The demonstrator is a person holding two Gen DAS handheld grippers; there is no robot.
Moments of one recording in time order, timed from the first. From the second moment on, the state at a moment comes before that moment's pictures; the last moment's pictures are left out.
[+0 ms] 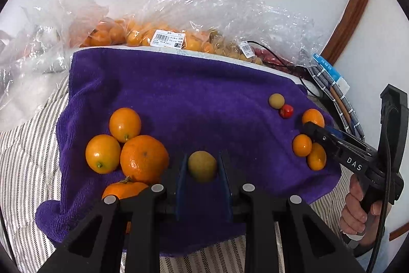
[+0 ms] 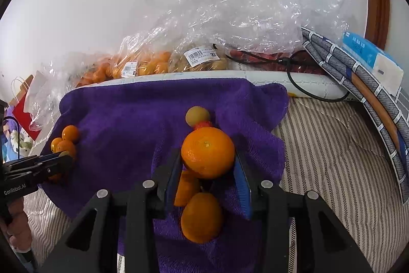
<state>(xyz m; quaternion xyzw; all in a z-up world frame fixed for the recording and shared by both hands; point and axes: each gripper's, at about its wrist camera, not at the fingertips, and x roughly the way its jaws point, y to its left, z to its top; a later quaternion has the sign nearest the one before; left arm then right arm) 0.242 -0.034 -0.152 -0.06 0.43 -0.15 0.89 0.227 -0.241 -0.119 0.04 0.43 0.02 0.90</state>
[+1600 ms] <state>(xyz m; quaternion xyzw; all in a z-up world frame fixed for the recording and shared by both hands) 0.160 0.004 -0.059 -0.03 0.37 -0.05 0.93 0.123 -0.231 -0.002 0.04 0.37 -0.06 0.93</state>
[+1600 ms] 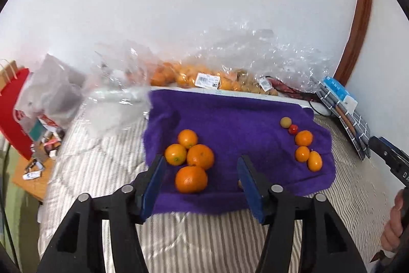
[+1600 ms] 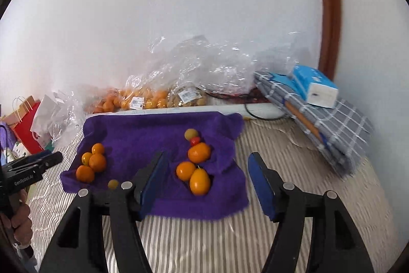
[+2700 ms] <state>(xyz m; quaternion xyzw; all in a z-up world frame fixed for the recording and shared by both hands) 0.041 -0.008 0.001 0.00 0.31 -0.01 0.95 -0.005 -0.205 0.064 0.02 0.37 -0.14 0.92</state>
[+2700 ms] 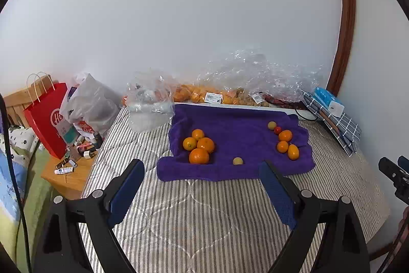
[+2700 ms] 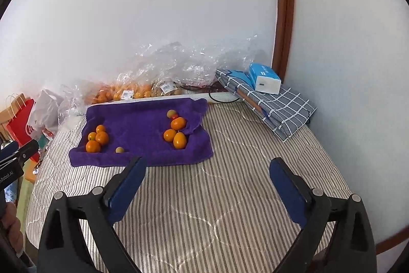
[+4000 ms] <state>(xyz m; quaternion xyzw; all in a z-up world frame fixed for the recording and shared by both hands) 0.034 -0.007 0.007 -0.01 0.31 -0.01 0.95 -0.014 -0.203 0.069 0.03 0.37 -0.13 0.92</state>
